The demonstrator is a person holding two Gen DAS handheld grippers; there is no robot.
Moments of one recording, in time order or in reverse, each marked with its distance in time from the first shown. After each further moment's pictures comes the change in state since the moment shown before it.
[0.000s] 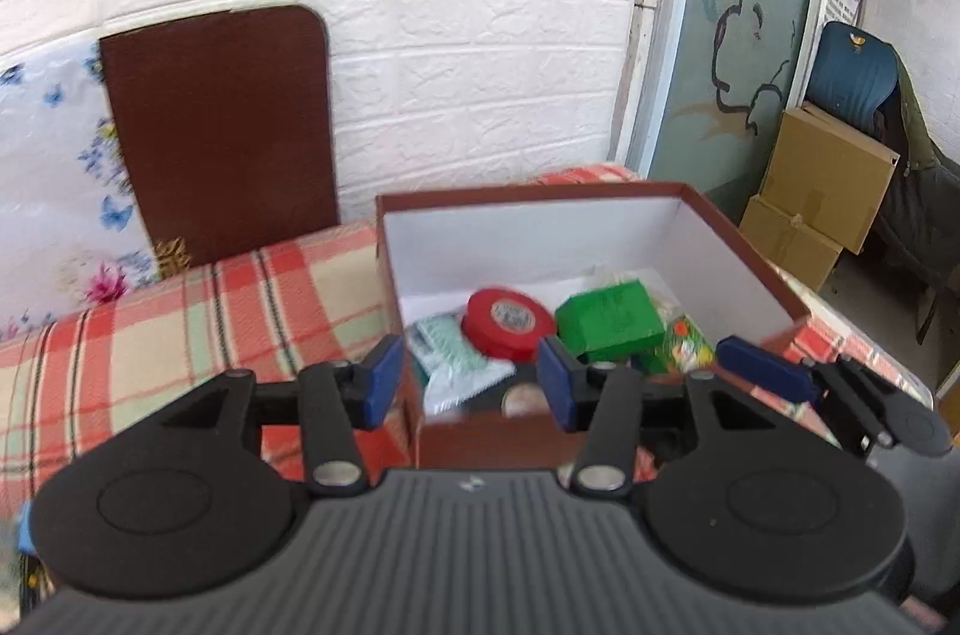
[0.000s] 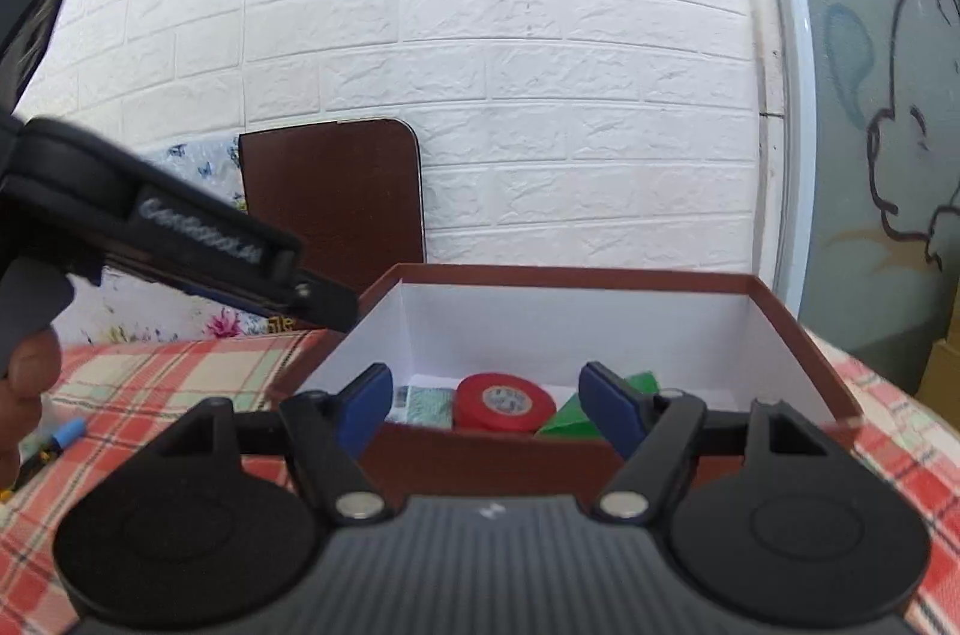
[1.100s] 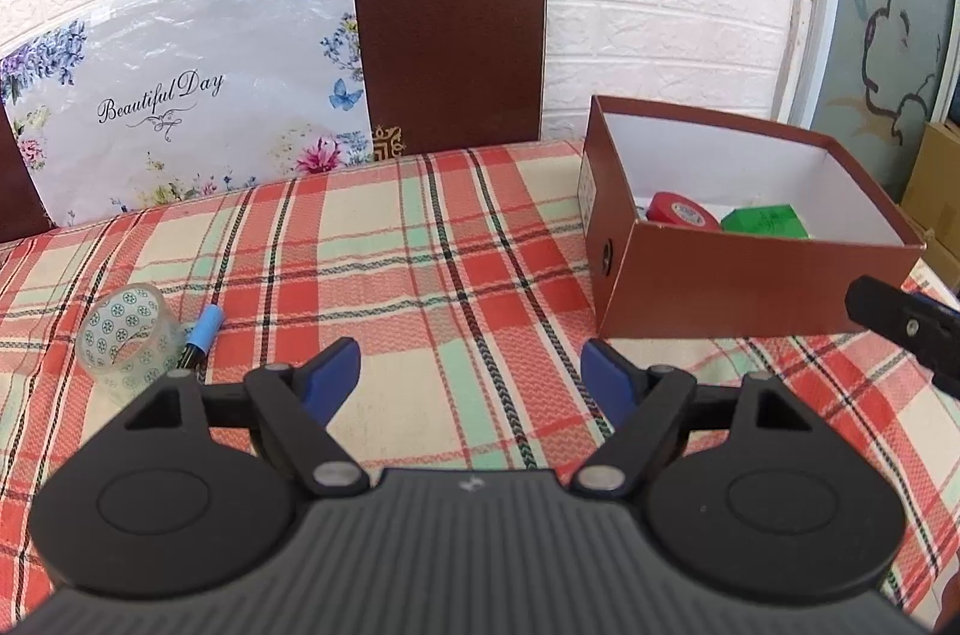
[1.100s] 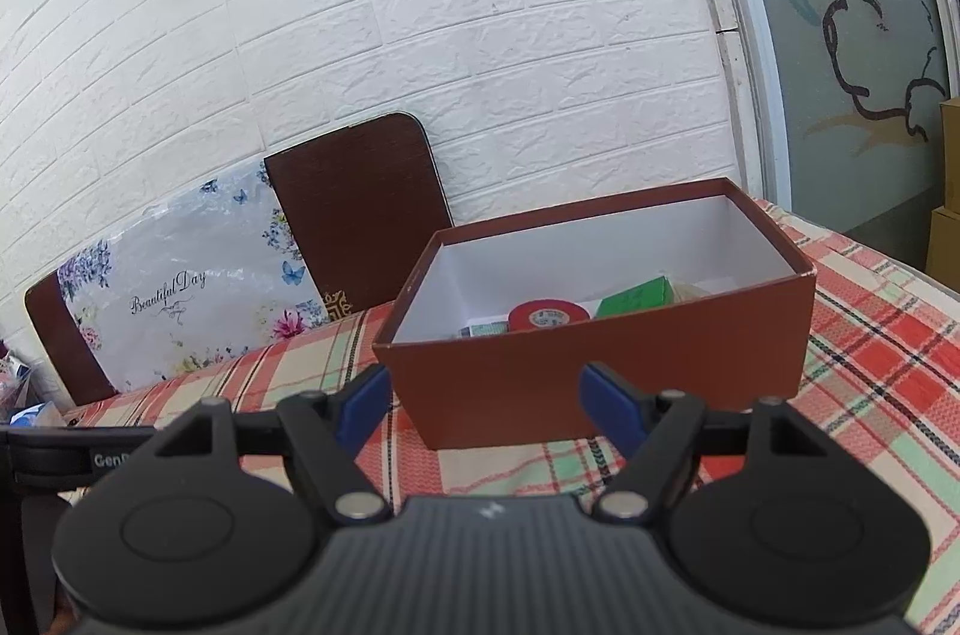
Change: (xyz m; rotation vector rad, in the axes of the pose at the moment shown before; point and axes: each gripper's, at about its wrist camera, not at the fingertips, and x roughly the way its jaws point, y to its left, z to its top) left arm -0.062 0.031 -0.075 -0.141 0.032 0.321; right arm -0.057 -0.003 -0.001 0.220 0.098 0.032
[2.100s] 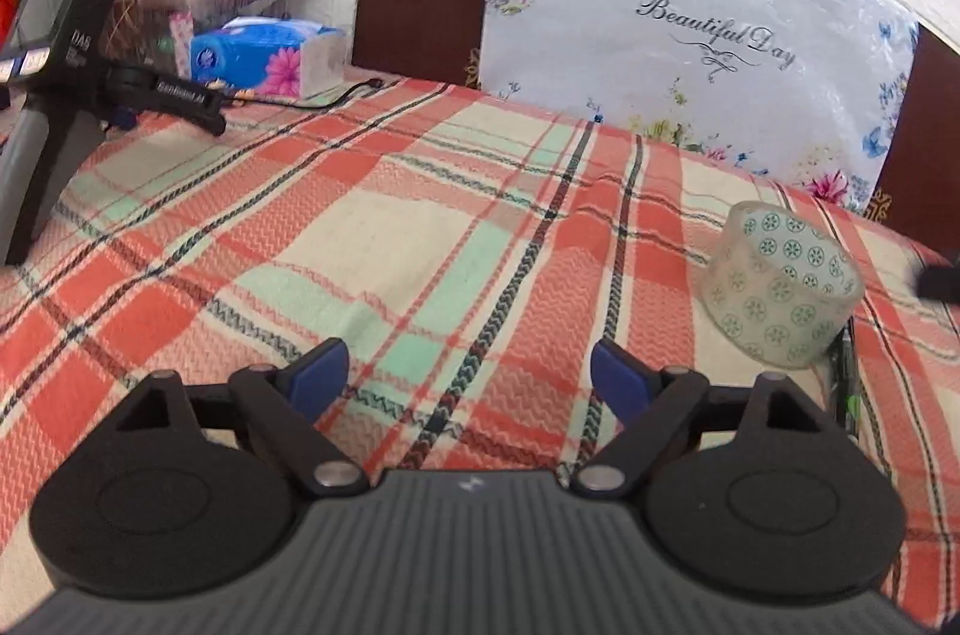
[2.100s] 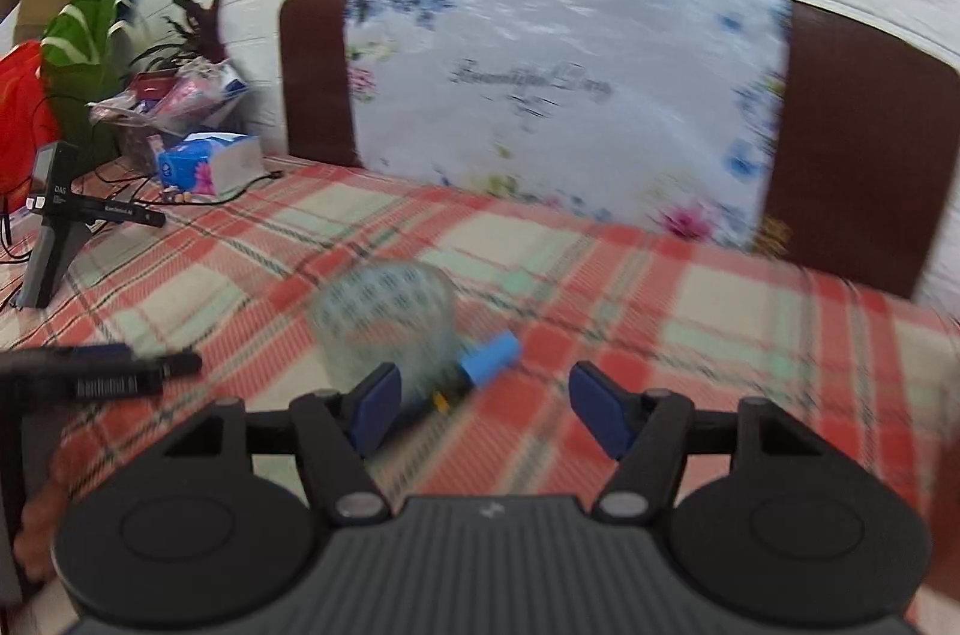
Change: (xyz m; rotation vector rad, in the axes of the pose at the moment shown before) left arm 0.012 0.305 -0.127 -0.435 -0.093 0.421; right arm 0.153 0.282 -0.068 -0.586 0.247 0.457
